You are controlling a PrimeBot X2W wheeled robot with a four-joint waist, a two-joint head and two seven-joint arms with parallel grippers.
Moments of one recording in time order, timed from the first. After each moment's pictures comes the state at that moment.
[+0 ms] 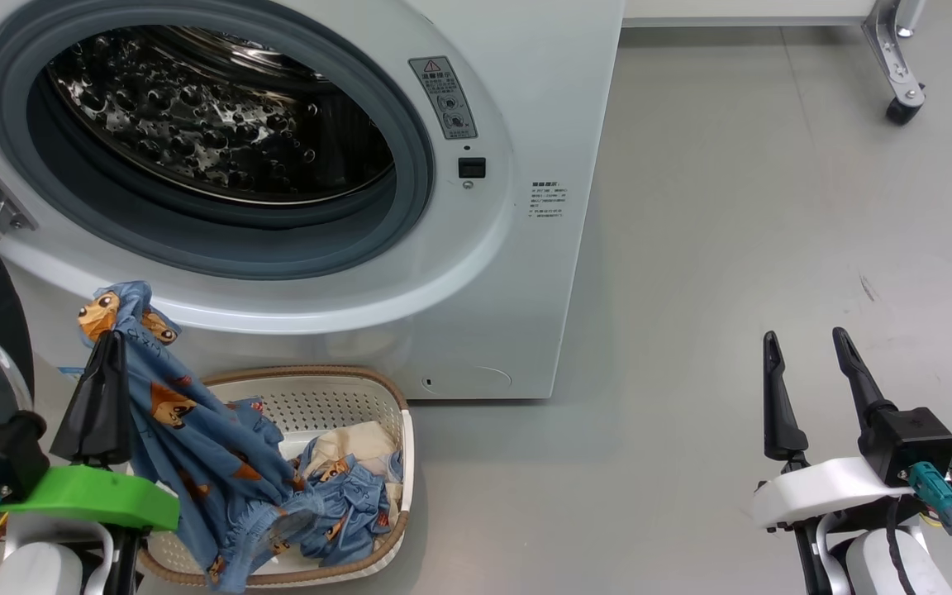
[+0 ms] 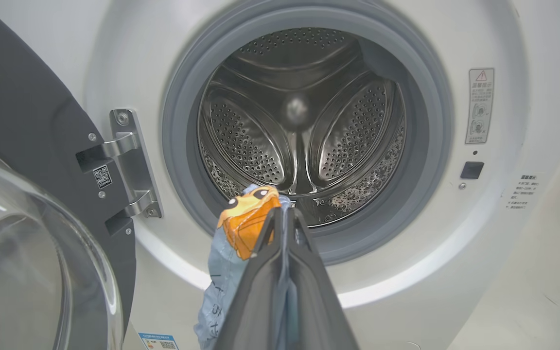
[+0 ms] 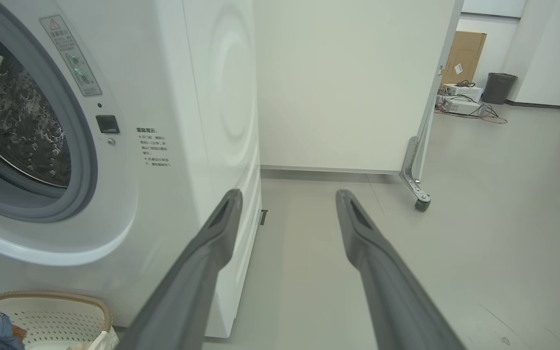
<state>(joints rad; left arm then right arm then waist) -0.07 0.24 -0.08 0.15 -0.46 -0.10 -0.25 -0.02 -0.10 0.16 0.13 0.16 -0.03 -0.25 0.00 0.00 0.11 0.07</state>
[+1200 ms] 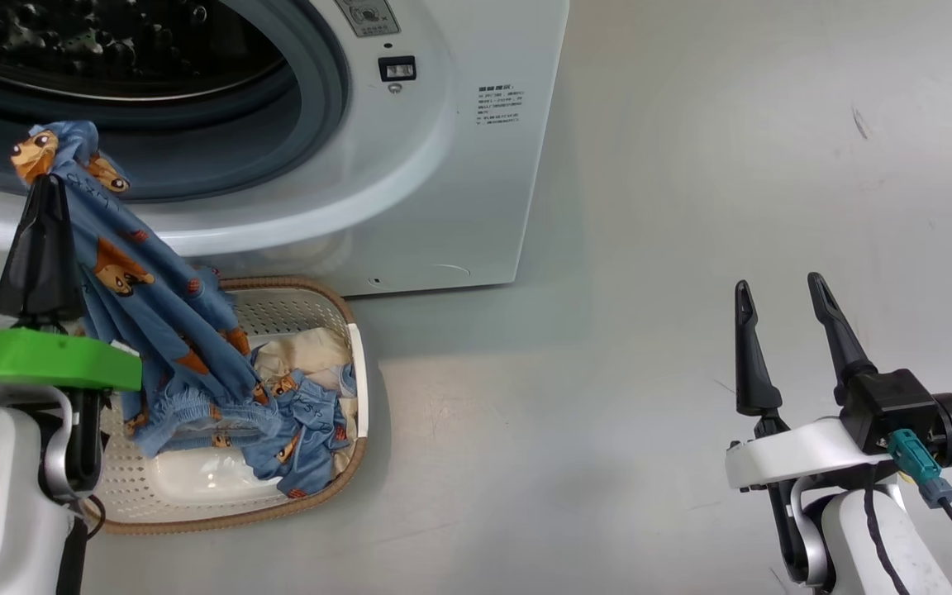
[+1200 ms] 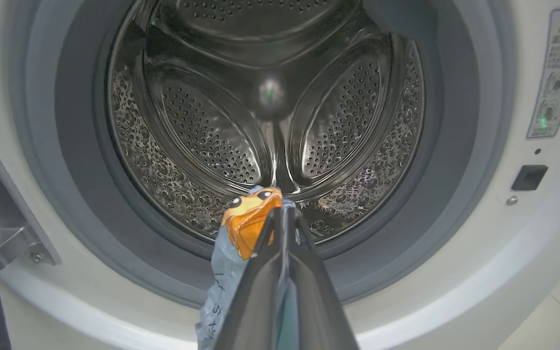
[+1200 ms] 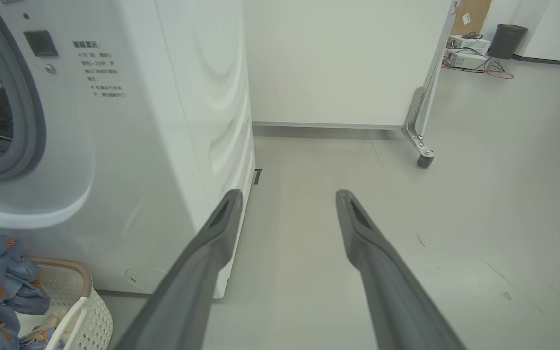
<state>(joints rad) -0.33 0.24 -0.04 0.20 -0.45 -0.12 -0.25 -0.09 -0.08 0.20 0.07 0.13 -0.04 -0.25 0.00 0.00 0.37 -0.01</state>
